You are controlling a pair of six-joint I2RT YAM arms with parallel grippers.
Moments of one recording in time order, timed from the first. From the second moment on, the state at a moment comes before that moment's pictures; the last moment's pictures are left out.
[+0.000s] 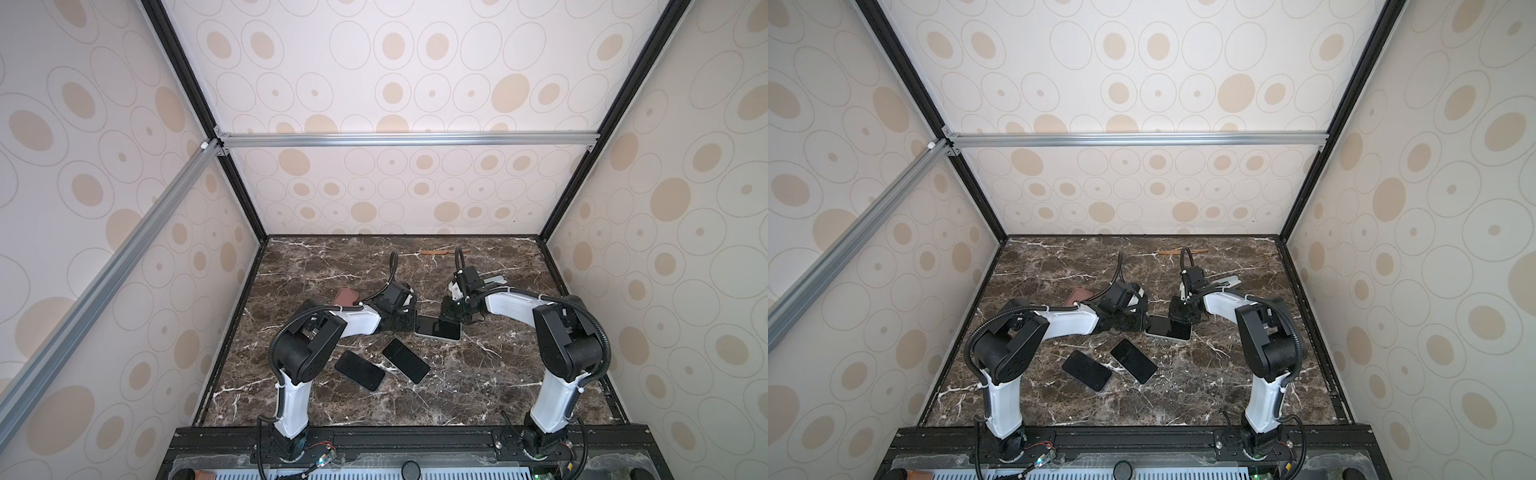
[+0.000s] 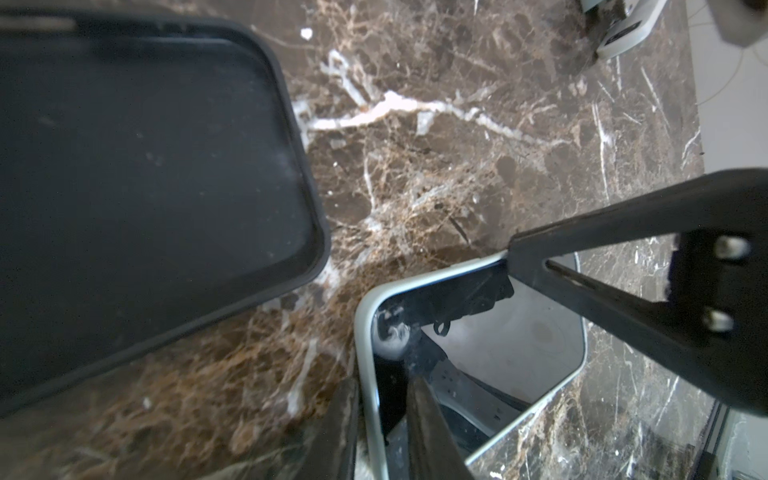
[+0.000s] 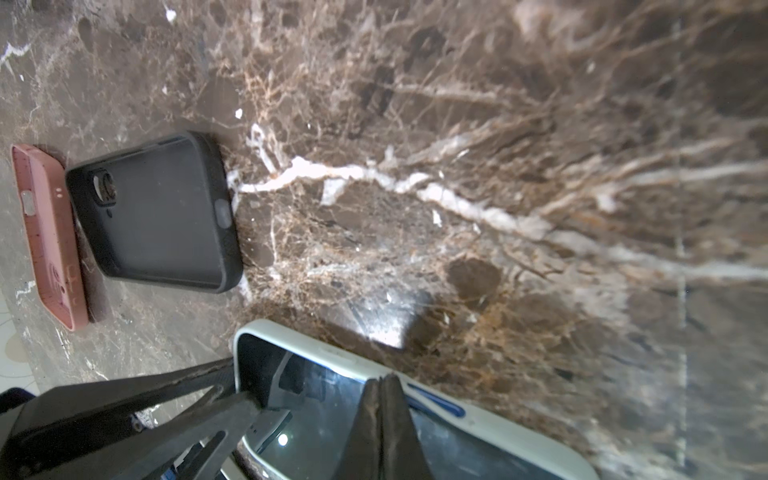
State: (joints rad) left arm -0.68 1.95 1.10 -0.04 0.26 -0.58; right arm 0.37 1.85 1.09 -0.41 -0.29 0.57
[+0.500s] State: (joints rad) left arm -0.63 1.71 1.21 -0.14 0.14 -0.43; right arm 0.39 1.77 1.42 -0.77 -0.21 0.29
